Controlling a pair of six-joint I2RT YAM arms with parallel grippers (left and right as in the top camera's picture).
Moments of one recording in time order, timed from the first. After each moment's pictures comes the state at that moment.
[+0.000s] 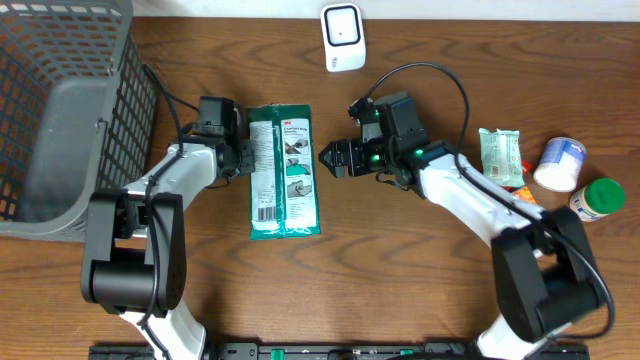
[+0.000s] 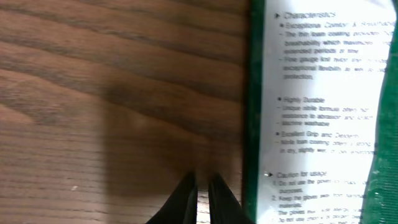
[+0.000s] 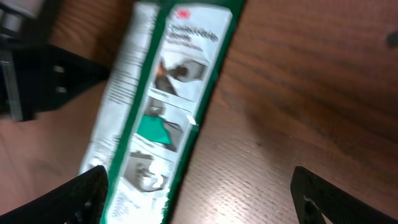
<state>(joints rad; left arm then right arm) -0.11 1.87 1.06 -0.38 0.04 -0.23 0.44 1.83 1.11 -0.19 -0.41 0.32</state>
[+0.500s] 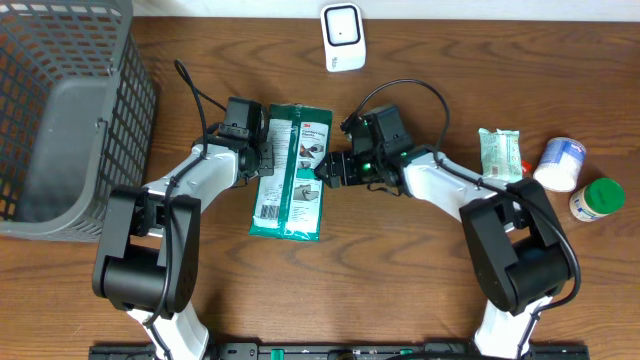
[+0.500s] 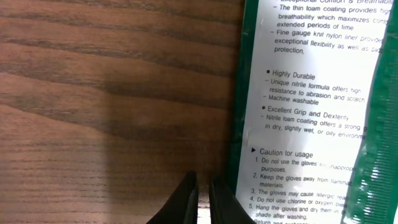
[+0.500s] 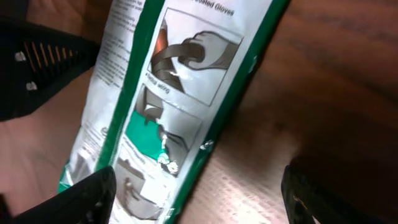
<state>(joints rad) -0.21 1.89 1.07 -0.37 0.00 -0.23 0.46 1.96 1.10 -0.15 -0.51 0.40</state>
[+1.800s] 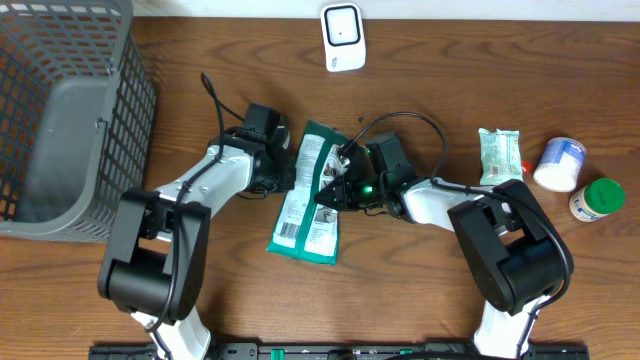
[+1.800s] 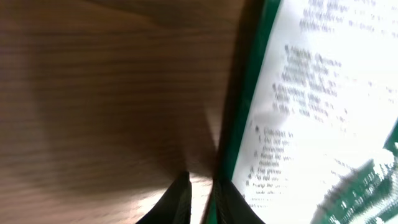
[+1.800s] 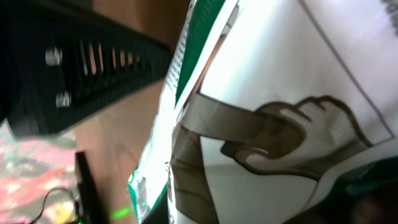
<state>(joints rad) -0.28 1.86 1.08 -0.53 0.22 -0.30 0.47 1.97 0.89 0.15 -0.80 0.55</state>
